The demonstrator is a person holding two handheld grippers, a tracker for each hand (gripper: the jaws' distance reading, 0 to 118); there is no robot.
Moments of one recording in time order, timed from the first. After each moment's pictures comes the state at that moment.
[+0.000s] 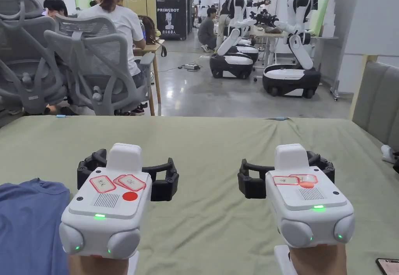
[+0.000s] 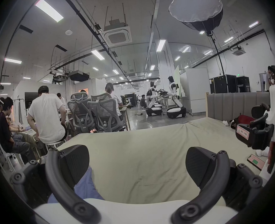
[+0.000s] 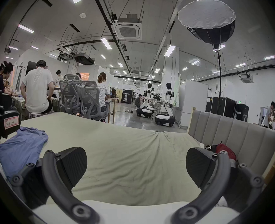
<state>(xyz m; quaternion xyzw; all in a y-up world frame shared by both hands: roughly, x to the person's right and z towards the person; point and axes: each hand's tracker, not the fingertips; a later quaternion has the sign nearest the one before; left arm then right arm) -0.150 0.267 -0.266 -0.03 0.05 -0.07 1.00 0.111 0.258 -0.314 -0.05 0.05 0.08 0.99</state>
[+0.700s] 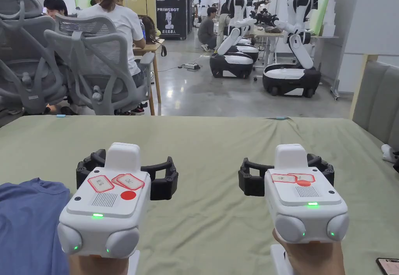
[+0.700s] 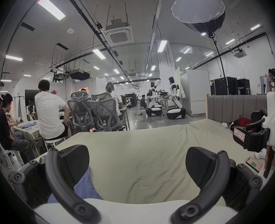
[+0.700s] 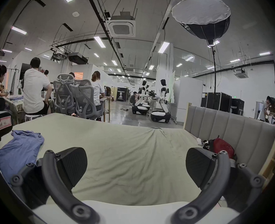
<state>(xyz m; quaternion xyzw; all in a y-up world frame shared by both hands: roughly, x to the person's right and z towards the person) -0.152 0.268 -0.267 -0.03 0.05 -0.05 1.00 0.107 0.254 -0.321 -0.06 0.02 0.06 1.00</state>
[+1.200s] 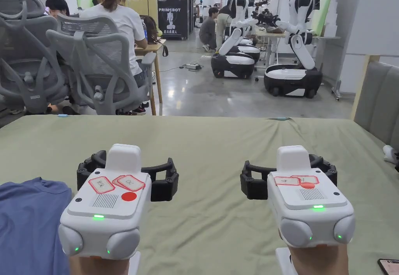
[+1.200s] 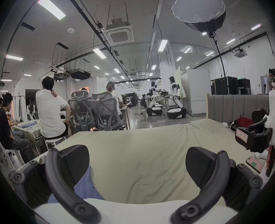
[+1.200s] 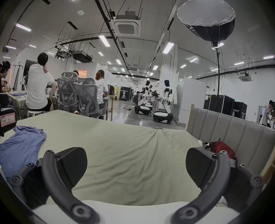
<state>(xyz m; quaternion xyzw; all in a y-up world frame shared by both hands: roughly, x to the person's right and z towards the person) -0.154 0.266 -0.264 -0.03 0.05 -0.05 1.00 0.110 0.255 -0.315 -0.06 0.04 0.08 0.99</state>
